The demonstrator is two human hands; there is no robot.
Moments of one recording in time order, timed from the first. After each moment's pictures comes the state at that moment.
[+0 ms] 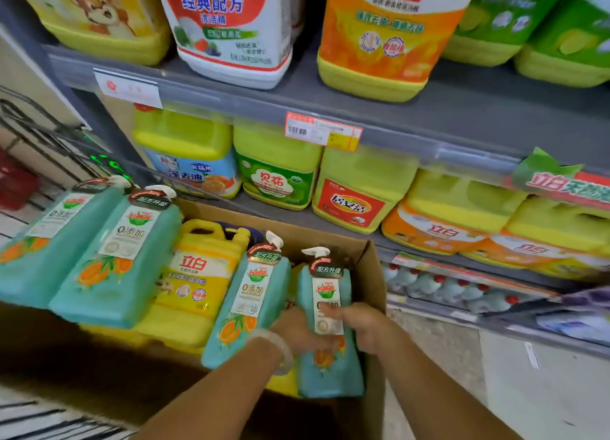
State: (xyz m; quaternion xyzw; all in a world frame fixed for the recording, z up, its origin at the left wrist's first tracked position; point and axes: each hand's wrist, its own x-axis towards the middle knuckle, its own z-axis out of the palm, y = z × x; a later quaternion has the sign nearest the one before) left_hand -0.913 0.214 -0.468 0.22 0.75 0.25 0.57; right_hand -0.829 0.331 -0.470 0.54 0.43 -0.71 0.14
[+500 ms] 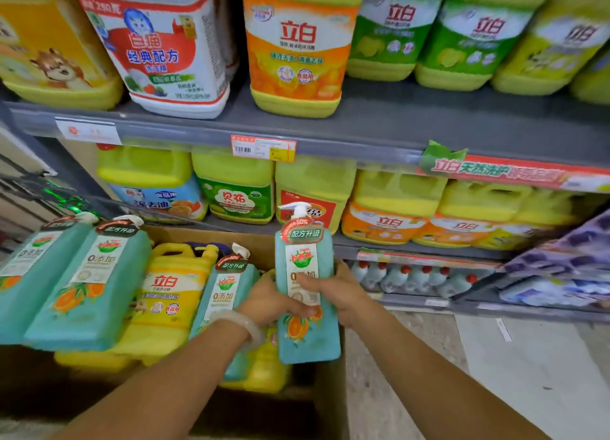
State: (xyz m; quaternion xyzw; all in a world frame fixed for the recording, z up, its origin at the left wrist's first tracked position) left_hand -0.918 0.228 -0.402 0.16 0.69 0.42 0.56; right_hand -0.816 0.328 -0.386 0.49 0.46 -0.74 -0.08
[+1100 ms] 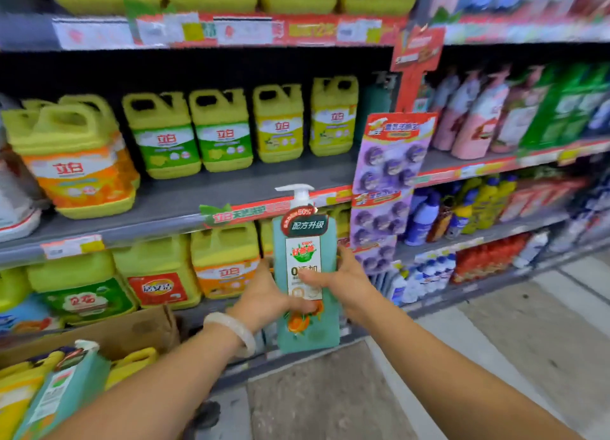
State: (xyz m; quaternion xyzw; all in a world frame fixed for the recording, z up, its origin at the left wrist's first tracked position) left_hand -0.622 0.338 -0.255 0.45 0.64 0.44 0.43; right_hand -0.479 0.396 -0.240 0.44 0.50 -0.66 -0.34
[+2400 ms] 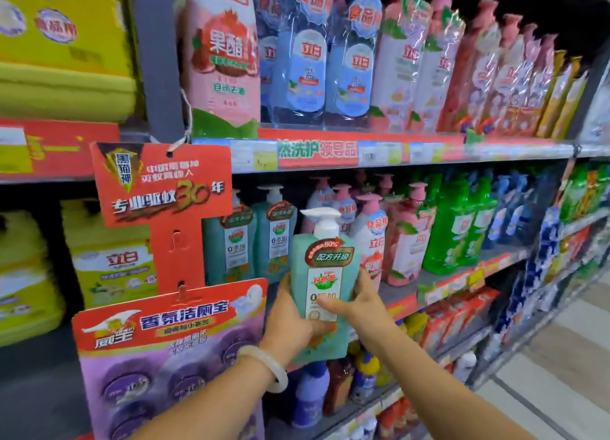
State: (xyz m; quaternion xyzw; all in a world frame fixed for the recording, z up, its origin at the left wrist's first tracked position) left_hand -0.318 0.864 -0.181 0.54 0.52 0.55 0.38; right_hand -0.186 0.894 -0.168 0.41 0.54 -0.53 -0.50
